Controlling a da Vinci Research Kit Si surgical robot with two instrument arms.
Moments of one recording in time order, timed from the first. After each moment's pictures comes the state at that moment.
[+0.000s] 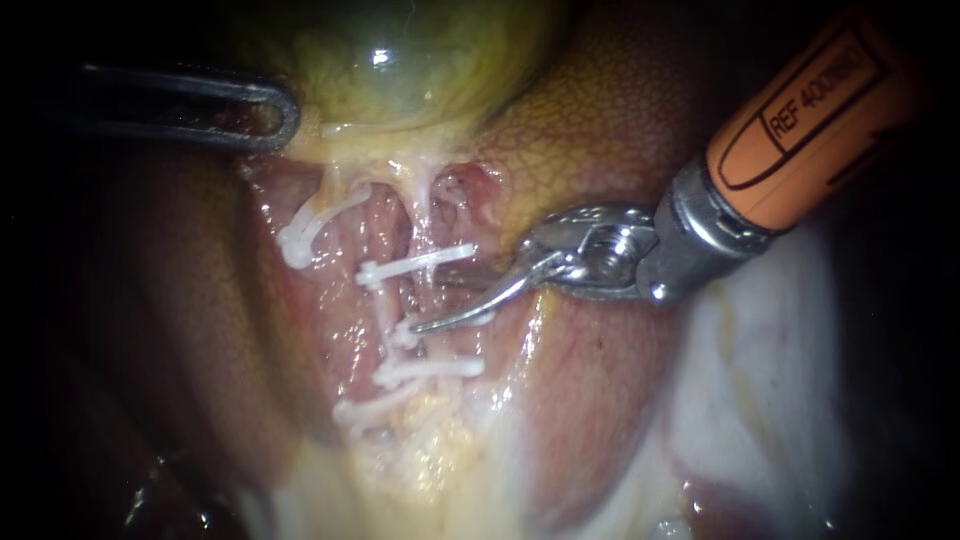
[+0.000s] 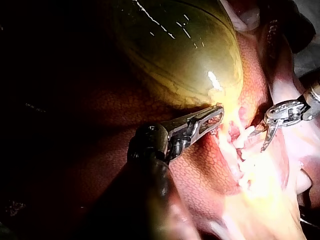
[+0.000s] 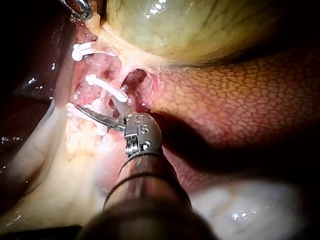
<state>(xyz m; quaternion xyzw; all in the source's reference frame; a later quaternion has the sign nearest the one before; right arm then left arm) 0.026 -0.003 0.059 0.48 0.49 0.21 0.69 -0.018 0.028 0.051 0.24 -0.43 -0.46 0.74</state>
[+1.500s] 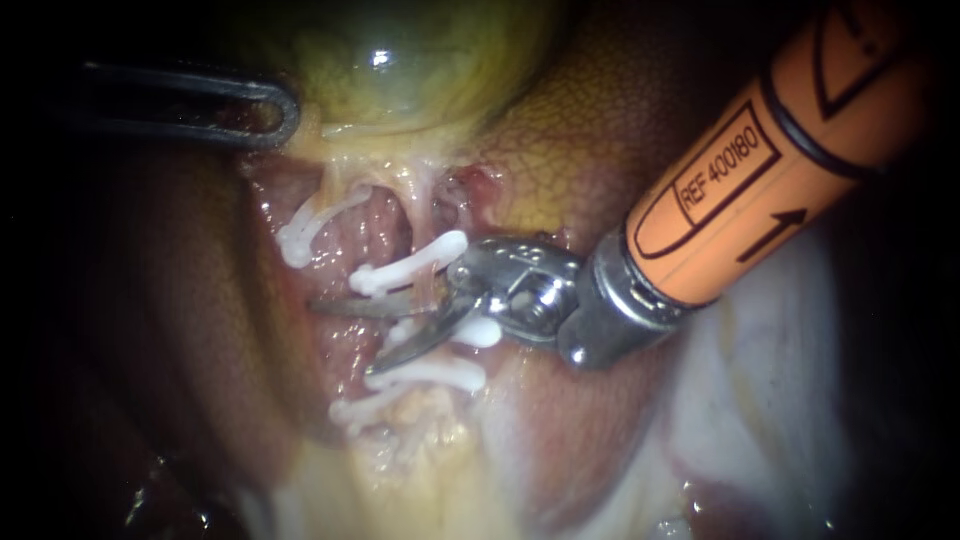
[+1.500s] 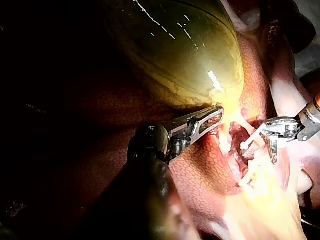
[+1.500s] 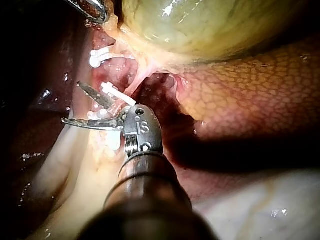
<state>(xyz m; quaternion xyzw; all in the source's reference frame) 0.031 -0.005 0.057 0.50 0.64 0.12 0.57 -0.018 0.029 0.051 0.24 -0.43 -0.46 0.74</state>
